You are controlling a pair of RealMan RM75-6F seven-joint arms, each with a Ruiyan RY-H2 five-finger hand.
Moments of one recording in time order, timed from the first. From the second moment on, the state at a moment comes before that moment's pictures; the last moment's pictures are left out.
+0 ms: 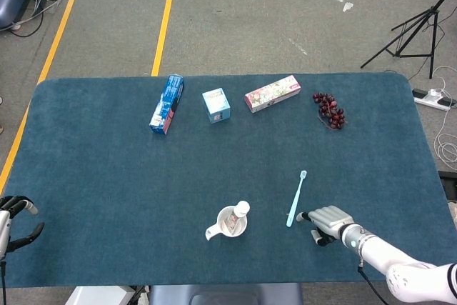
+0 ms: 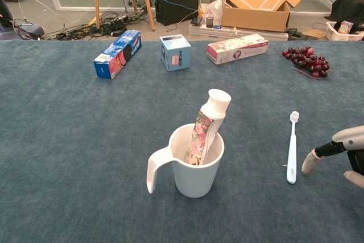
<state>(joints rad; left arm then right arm) -0.04 -1.04 -0.04 -1.65 1.46 1.50 -0.01 0.90 -1.00 -0.23 -1.97 -0.76 0.54 -0.33</state>
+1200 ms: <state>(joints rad) -0.04 -1.04 -0.04 -1.66 1.46 1.50 -0.01 0.90 -1.08 -0.21 -1.91 -0.82 0.59 -0.23</state>
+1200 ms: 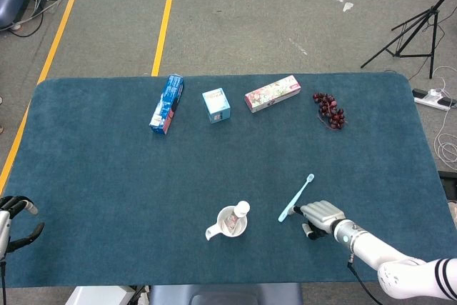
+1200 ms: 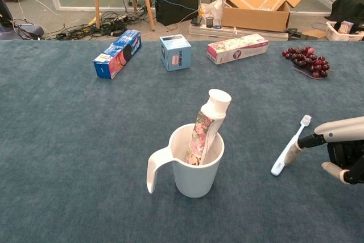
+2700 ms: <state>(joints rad) -0.04 -1.04 -0.04 -1.66 1.46 1.50 0.00 0.63 -1.27 -0.19 -1.51 -1.64 1.02 -0.27</state>
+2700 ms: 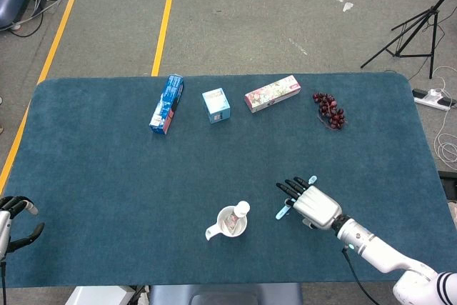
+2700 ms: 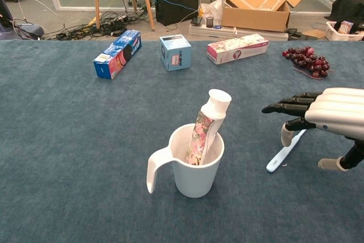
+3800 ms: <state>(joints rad) -0.04 -1.03 -0.04 -1.66 1.46 1.50 0.00 0.58 -1.46 -0.13 -1.30 -1.68 1.04 -0.25</state>
